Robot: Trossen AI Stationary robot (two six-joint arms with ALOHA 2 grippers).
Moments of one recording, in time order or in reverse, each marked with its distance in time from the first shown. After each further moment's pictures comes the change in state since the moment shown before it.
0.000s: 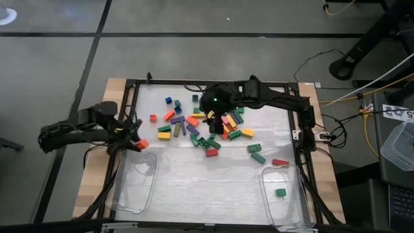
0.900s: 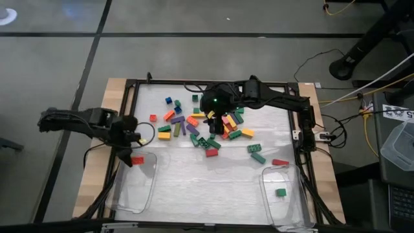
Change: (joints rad) left arm -0.301 0.305 0.008 -0.288 0.034 -0.725; right arm 0.000 0.000 0.000 -0.009 0.000 0.003
